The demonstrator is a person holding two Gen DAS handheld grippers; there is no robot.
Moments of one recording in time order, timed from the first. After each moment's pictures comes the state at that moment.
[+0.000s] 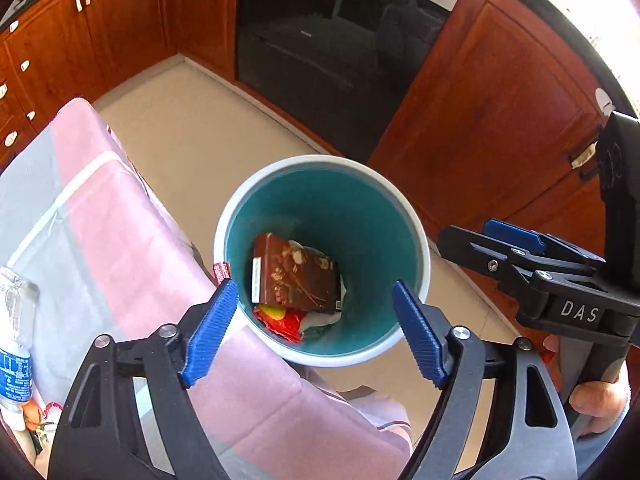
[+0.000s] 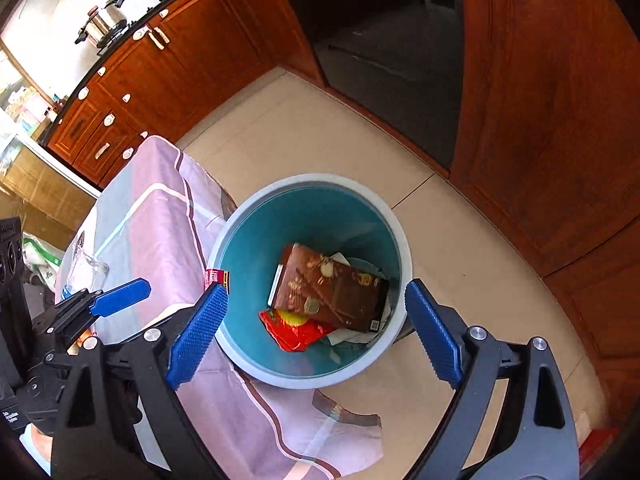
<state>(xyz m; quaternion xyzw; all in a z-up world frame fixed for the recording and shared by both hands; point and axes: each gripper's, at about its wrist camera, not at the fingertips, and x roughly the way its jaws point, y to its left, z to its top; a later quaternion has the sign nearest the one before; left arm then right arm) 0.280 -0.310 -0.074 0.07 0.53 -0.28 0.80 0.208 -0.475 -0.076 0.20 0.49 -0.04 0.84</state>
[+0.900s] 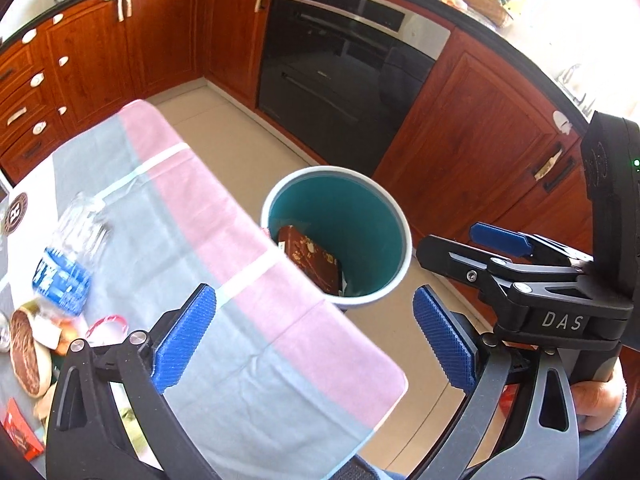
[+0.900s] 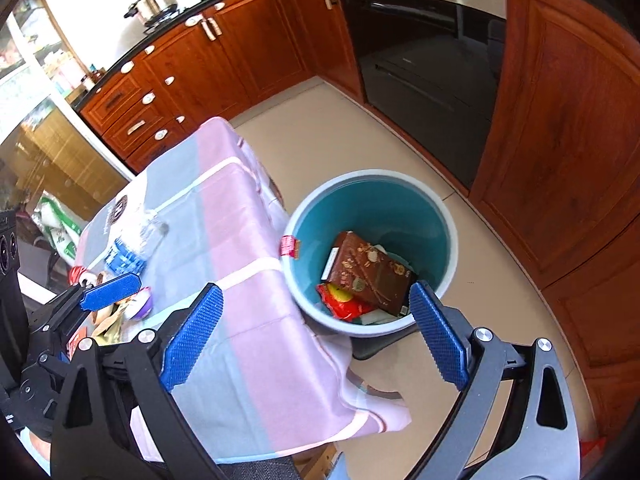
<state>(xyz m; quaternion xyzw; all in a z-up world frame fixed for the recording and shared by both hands) 0.199 -0.219 -0.014 0.02 0.49 -0.27 0.83 0.156 -0.386 -0.013 0.15 0.48 0.00 0.87</state>
